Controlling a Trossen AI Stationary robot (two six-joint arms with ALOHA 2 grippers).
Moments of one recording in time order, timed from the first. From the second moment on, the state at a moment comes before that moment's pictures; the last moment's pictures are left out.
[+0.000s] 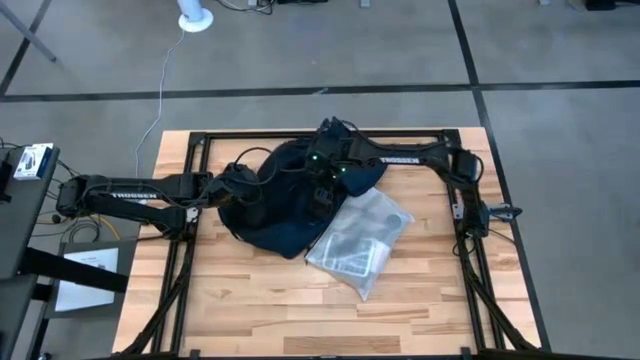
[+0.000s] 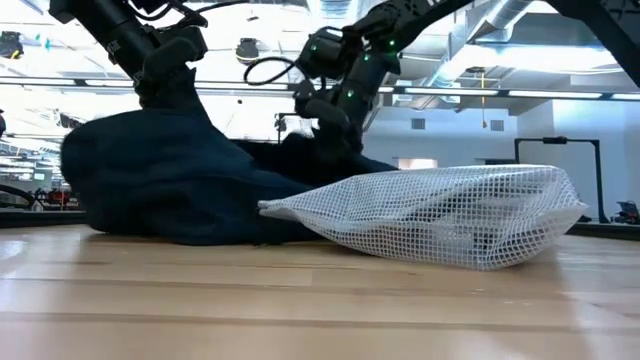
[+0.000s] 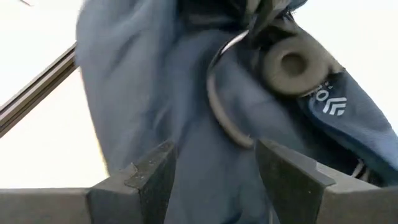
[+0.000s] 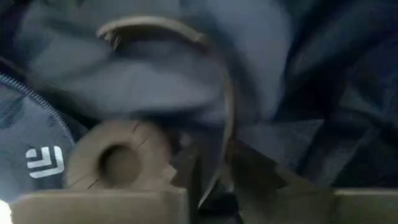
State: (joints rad) left arm 0.12 0.96 0.67 -0.49 -0.37 -0.29; right arm -0.28 2.06 1.66 -0.69 -0.03 -0.04
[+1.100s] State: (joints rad) left arm 0.12 0.96 0.67 -0.52 -0.37 -0.32; right arm -0.30 2.19 1.66 -0.59 -0.02 0.10
